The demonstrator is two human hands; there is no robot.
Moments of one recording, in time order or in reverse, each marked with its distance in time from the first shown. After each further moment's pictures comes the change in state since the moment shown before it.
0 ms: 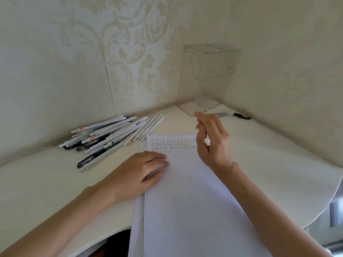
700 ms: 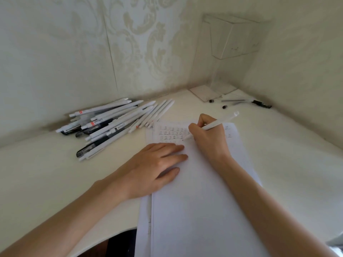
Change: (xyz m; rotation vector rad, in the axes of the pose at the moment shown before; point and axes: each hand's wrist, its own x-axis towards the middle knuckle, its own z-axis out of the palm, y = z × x) left_hand 0.007 0.002 0.012 0.036 -0.099 -0.009; right_hand -0.005 -0.007 0.038 0.265 -0.325 0.917
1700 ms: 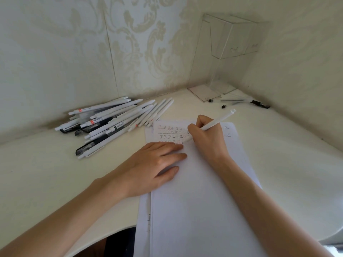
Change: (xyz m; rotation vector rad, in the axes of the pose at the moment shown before) left_hand -0.001 0.002 -0.002 -0.017 -0.007 -0.012; right_hand -0.003 -0.001 0.001 0.004 -0.024 0.018
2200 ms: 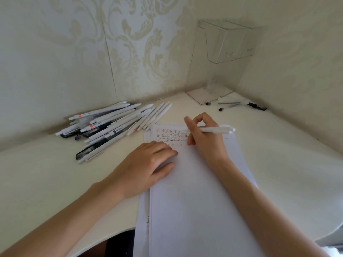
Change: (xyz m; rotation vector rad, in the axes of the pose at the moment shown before) left_hand -0.001 -0.002 -0.004 -0.061 0.154 -0.004; right_hand -0.004 -0.001 -0.006 0.141 -0.028 -0.028
